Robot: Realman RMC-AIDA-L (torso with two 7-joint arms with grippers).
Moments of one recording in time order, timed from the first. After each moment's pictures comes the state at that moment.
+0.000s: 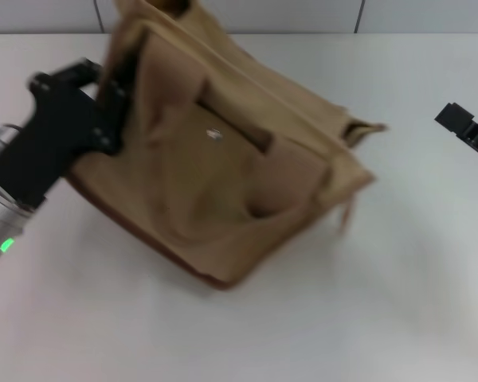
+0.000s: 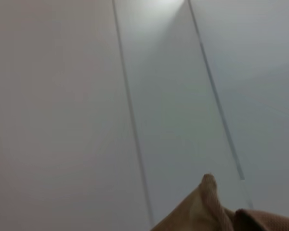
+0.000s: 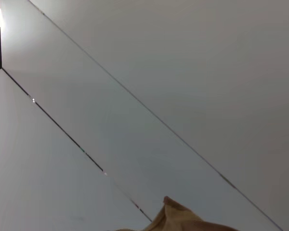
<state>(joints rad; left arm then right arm) -0.46 -2.07 0.35 0.03 1.58 1.77 -0.30 0.40 2.05 -0.12 -0.24 -1.97 -1.87 1.48</state>
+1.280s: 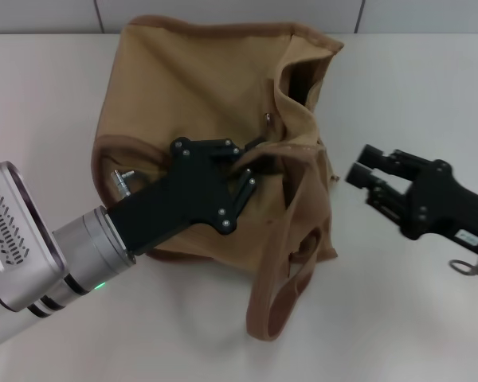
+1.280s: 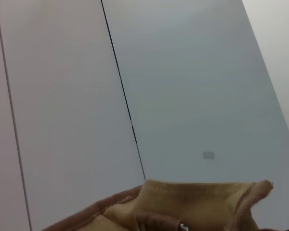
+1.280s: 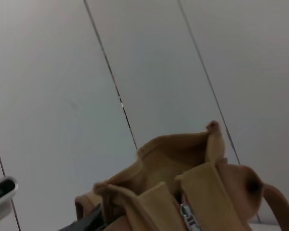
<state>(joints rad) -0.58 -2.08 0.63 -0.14 1.60 1.64 -0.13 0.45 2.08 -0.29 -0.20 -1.99 -1.70 0.89</state>
